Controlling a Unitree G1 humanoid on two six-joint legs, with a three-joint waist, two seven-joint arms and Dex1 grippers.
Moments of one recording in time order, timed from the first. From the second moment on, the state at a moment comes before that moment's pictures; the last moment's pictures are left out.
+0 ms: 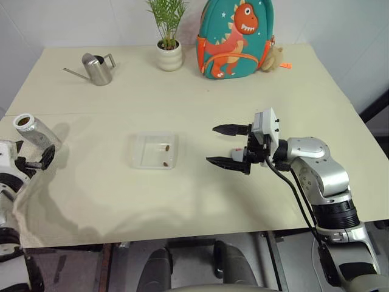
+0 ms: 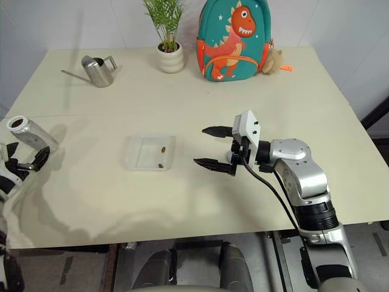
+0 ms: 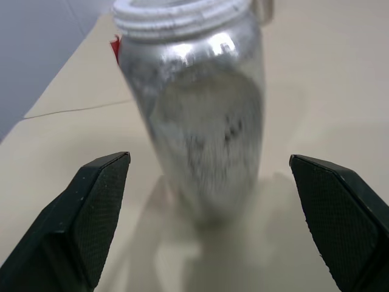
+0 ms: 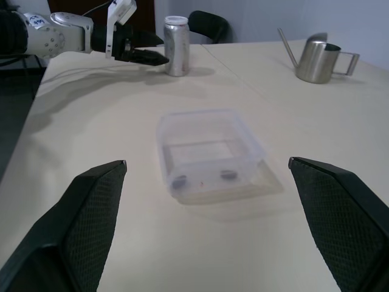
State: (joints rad) left arm -0.34 0.87 0.45 0.86 -0.33 -0.24 -0.59; right arm -0.57 -0.51 0.07 -0.10 0.45 0.36 1.10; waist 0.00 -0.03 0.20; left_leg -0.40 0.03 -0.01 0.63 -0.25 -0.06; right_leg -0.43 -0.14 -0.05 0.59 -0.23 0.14
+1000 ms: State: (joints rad) left arm -0.10 0.90 0.34 -0.07 -0.49 0.00 -1.04; right arm -0.50 -0.67 0.01 -0.11 0.47 0.37 1.17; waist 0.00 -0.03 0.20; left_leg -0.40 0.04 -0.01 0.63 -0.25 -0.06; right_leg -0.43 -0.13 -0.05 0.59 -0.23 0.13
